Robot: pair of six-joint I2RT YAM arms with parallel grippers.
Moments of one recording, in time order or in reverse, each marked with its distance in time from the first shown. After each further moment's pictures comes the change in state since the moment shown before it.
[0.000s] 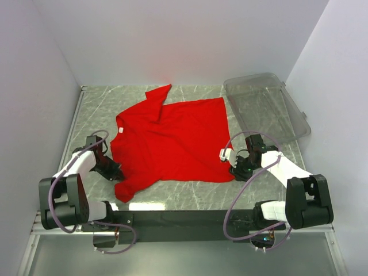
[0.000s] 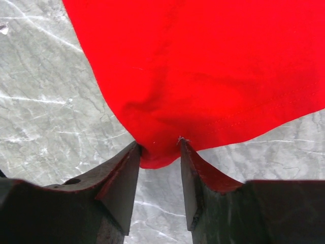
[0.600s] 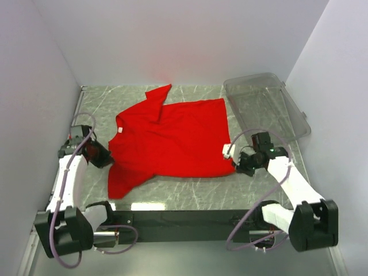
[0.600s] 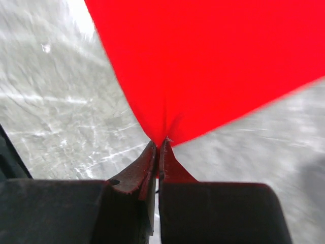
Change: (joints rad) left arm 0.043 -0.235 0.167 -0.107 -0.042 0.088; right arm -0.017 -0.184 0.039 -0.104 -0.064 -0.022
